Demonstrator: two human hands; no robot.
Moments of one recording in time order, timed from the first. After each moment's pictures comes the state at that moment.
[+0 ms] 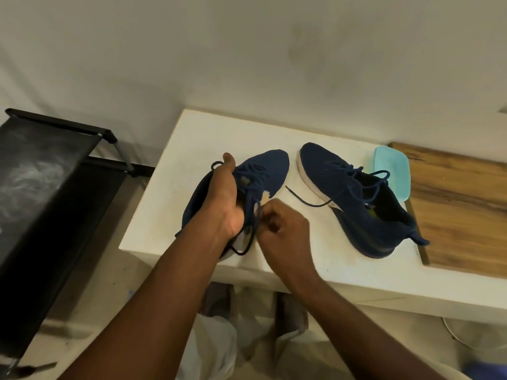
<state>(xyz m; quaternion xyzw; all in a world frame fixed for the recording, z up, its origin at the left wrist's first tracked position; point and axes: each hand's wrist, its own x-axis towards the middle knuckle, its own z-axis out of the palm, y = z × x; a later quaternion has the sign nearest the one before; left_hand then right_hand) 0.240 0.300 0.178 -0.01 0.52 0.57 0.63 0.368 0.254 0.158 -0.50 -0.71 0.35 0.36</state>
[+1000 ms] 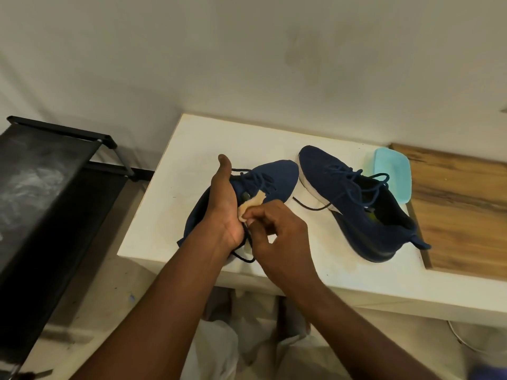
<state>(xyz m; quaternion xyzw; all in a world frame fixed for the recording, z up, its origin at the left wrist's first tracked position) 0.246 0.296 0.173 -0.01 0.47 0.57 0.67 0.369 0.254 0.165 -0.43 -0.75 0.31 0.39</state>
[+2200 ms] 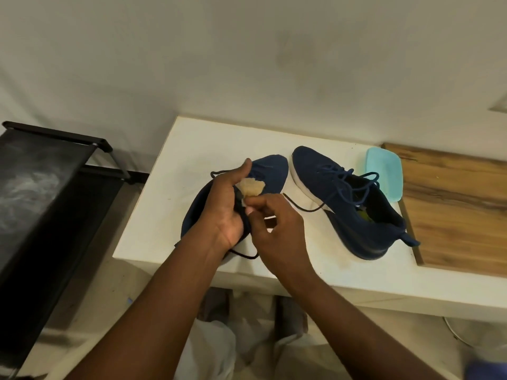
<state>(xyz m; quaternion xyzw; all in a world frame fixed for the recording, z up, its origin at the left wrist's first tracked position) 0.259 0.287 0.187 0.07 0.45 0.59 0.66 0.372 0.269 0.159 -0.45 -0.71 0.35 0.42</state>
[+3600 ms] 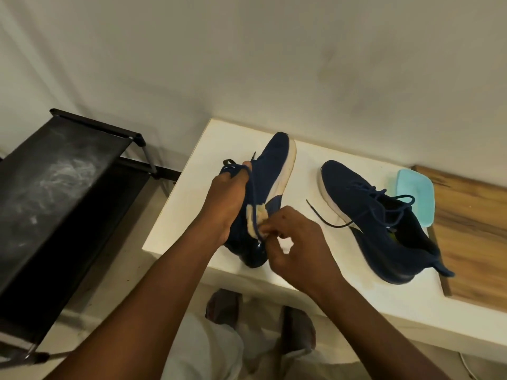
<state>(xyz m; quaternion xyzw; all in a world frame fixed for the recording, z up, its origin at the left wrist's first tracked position) 0.203 0.284 0.188 0.19 0.70 0.50 0.47 0.368 0.265 0.177 -0.38 -0.85 0.27 0.25</state>
